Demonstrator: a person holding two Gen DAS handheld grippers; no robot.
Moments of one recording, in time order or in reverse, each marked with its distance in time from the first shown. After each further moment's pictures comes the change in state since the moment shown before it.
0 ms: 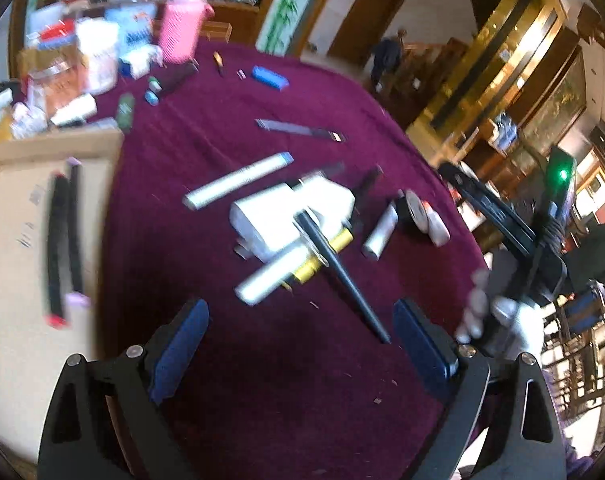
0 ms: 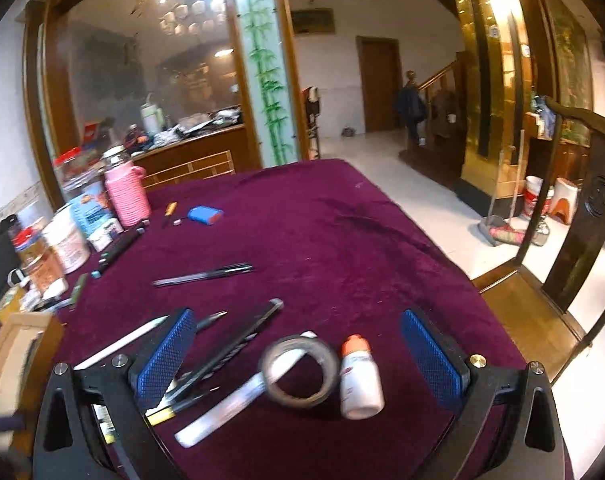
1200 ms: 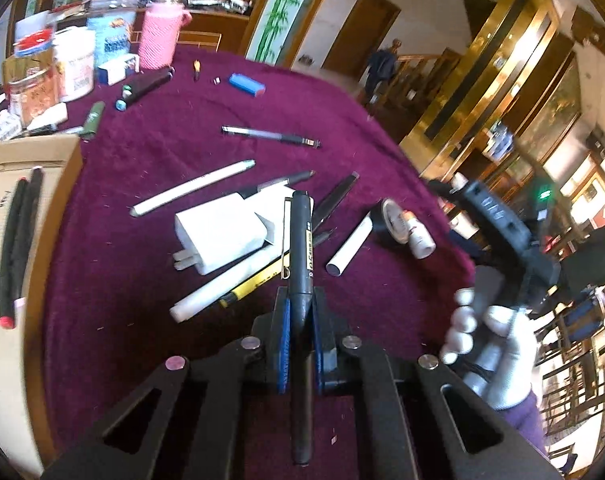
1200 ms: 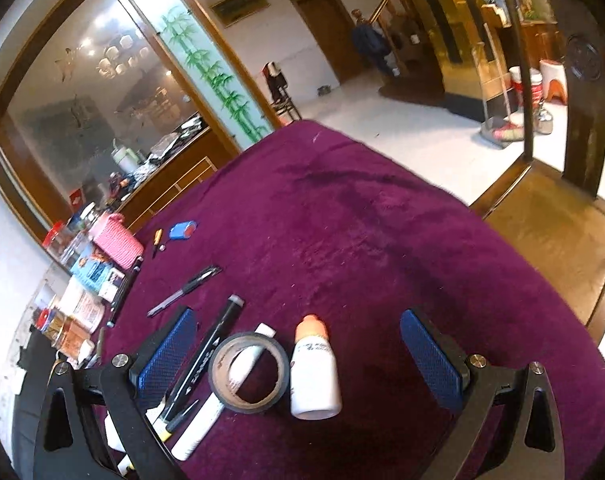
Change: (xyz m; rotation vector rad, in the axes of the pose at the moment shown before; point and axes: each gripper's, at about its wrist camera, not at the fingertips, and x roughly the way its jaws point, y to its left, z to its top) left arm 0.011 -0.029 0.000 -0.010 -0.086 -0.015; right arm 0.029 -0.083 -0.013 0.367 0.134 0.147
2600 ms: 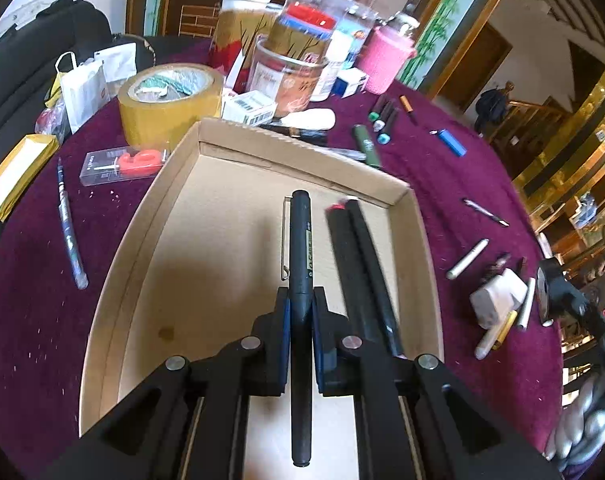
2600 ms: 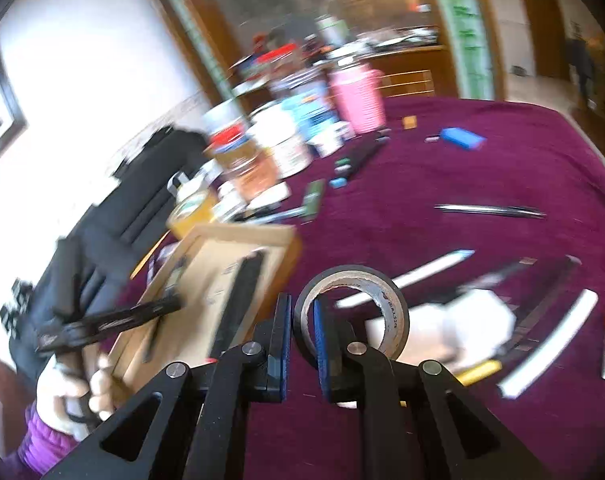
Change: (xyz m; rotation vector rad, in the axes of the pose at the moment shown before) left arm -0.080 0.235 0.034 -0.254 0.011 0.301; right arm -0.003 0.272 -0.103 -0.553 0.357 0.421
